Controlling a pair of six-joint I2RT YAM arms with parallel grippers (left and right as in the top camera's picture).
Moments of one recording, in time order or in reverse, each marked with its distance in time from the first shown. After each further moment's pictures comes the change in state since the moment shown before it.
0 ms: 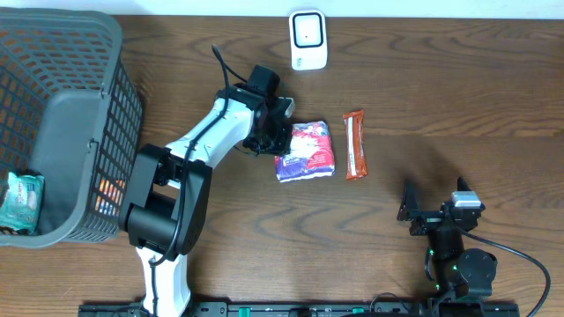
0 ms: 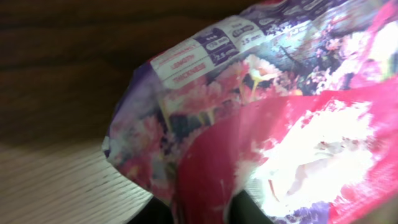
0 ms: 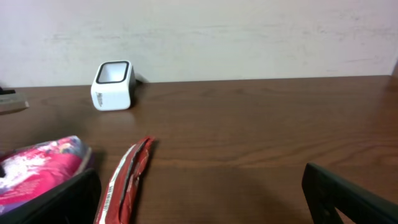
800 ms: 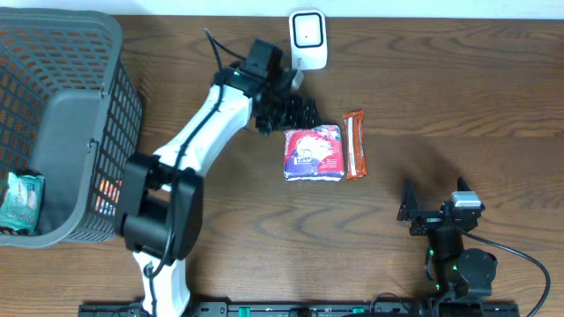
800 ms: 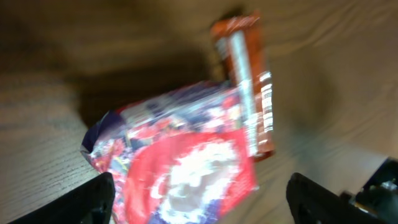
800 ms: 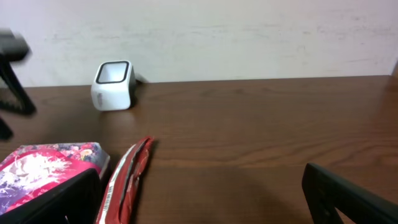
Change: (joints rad) left arm 0.003 -0.035 0.161 0.003 0.143 -0.173; right arm 0.000 0.000 0.000 0.000 0.000 0.000
